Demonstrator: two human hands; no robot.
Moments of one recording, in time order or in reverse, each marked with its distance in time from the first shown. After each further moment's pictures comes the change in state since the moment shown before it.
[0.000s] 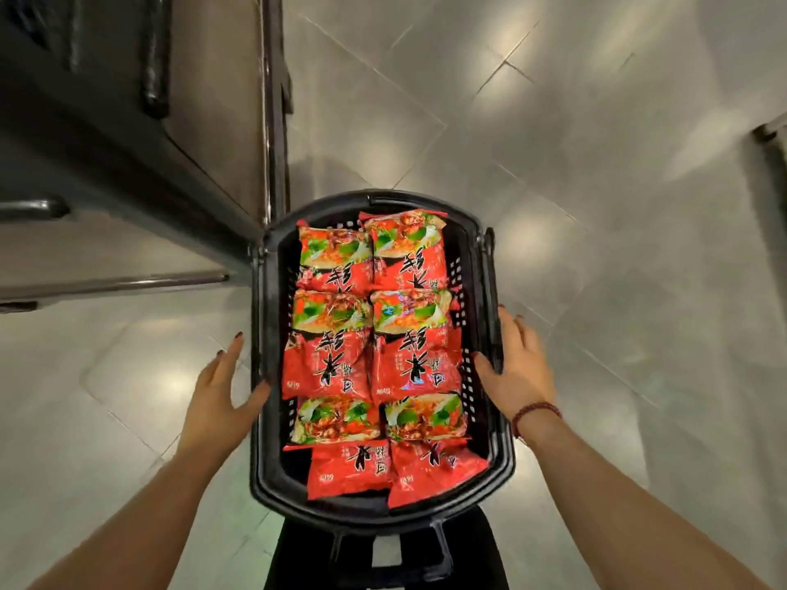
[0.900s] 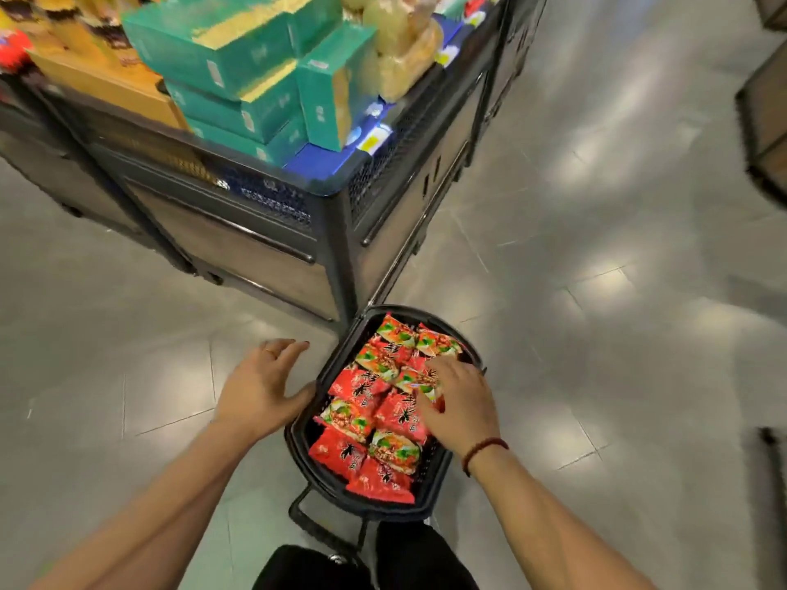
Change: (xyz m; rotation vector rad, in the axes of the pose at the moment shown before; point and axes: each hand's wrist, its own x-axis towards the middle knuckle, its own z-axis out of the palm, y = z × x) left_hand -0.276 0.144 -0.150 0.261 0.493 0.225; right_hand -0.147 -0.144 -0.233 -0.221 -0.121 -0.830
